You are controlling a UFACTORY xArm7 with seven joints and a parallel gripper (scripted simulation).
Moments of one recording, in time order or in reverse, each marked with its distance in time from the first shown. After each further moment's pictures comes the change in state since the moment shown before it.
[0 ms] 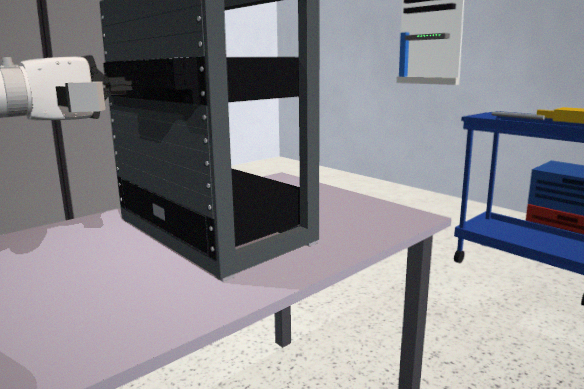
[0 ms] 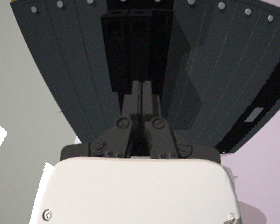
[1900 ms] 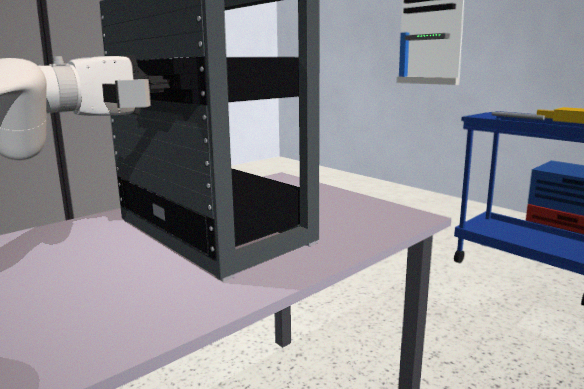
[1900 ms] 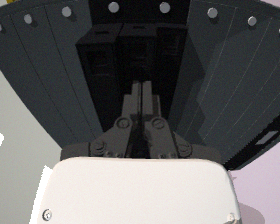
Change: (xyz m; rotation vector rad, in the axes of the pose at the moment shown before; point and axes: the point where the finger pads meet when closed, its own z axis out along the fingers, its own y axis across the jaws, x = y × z) arm 0.000 0.000 0.073 -0.001 0.001 0.000
